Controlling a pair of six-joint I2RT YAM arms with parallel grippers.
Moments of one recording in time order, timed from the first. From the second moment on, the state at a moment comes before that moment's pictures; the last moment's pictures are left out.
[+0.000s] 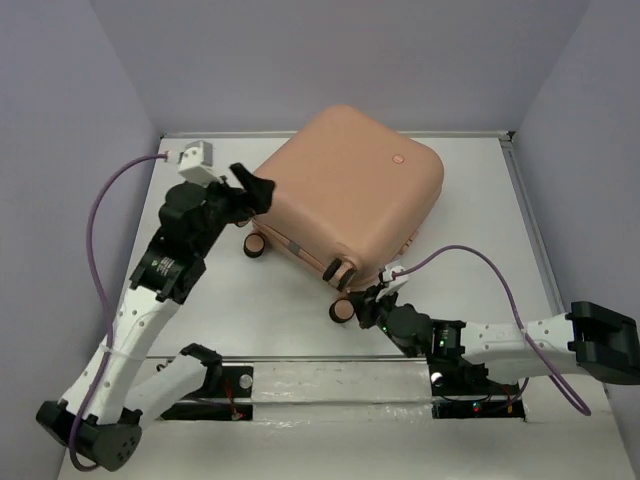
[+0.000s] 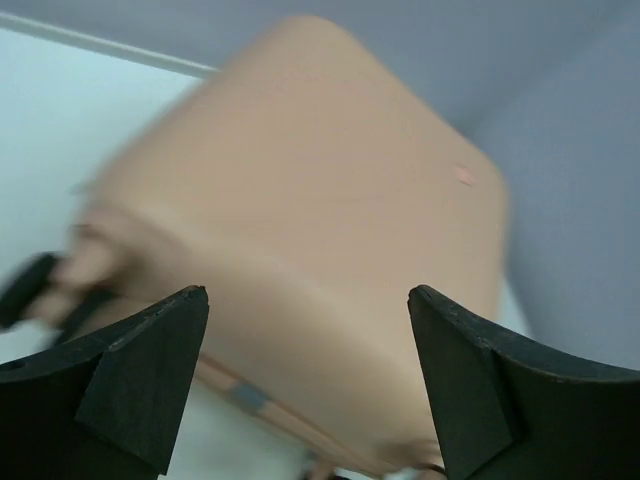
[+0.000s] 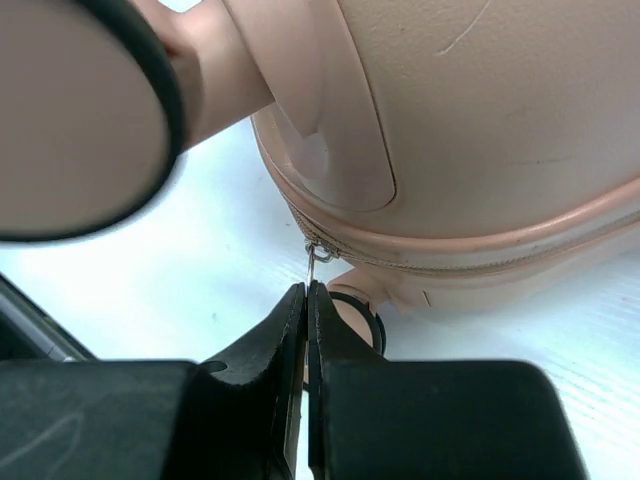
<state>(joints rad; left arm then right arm) -0.54 0.93 1.06 -0.26 -0.08 -0.59 1.35 1.07 0.33 0.48 0.70 0.53</state>
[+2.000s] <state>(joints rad) -0.67 1.09 0.71 -0.15 0.25 -0.45 1.19 1.11 0.36 0.43 0.50 0.52</state>
